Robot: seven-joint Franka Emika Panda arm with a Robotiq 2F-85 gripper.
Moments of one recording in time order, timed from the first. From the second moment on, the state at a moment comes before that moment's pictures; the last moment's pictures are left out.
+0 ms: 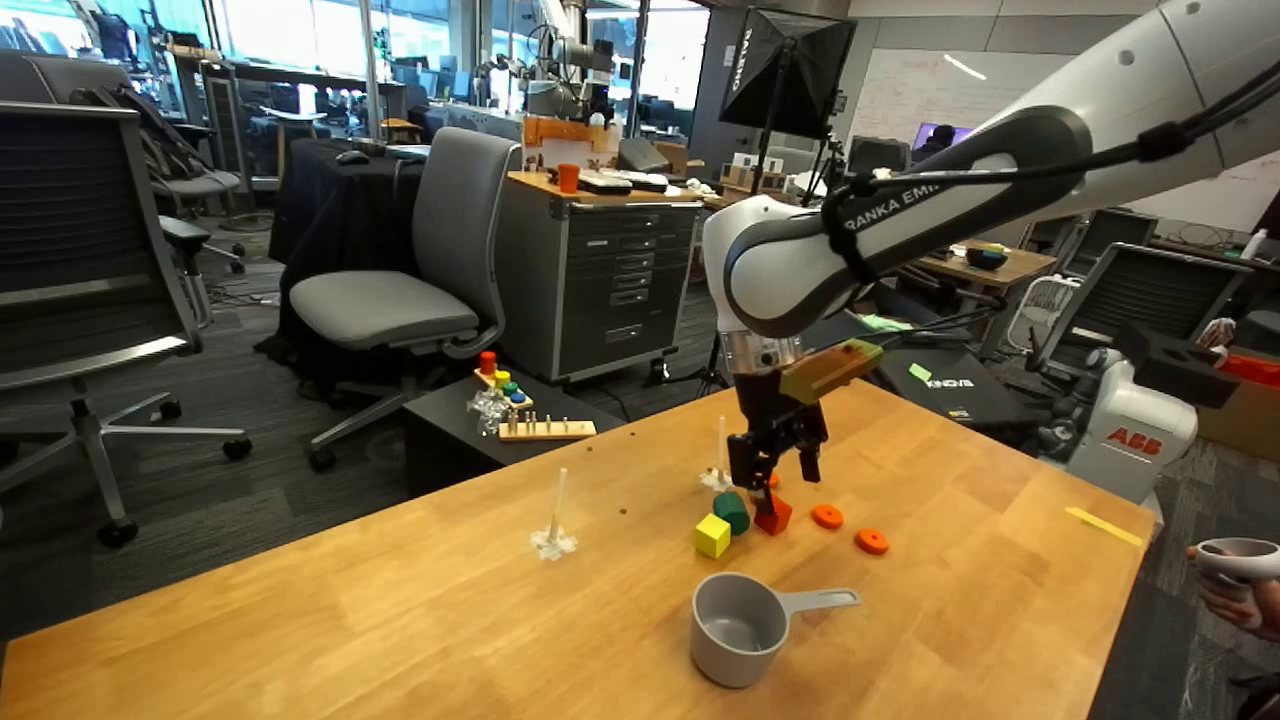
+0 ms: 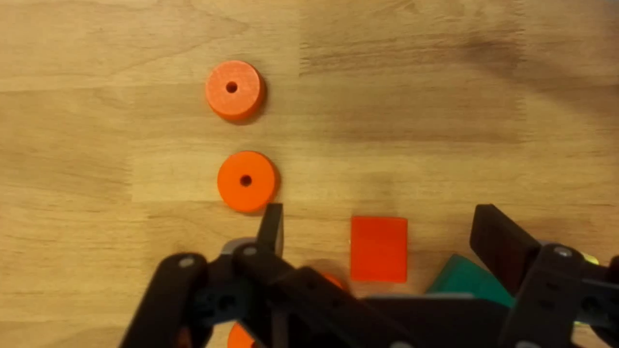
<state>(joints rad) 0.11 1.05 0.02 -1.21 -0.11 1.82 0.16</state>
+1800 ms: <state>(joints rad) 0.08 1.03 0.09 -1.05 -0.03 1.74 0.15</state>
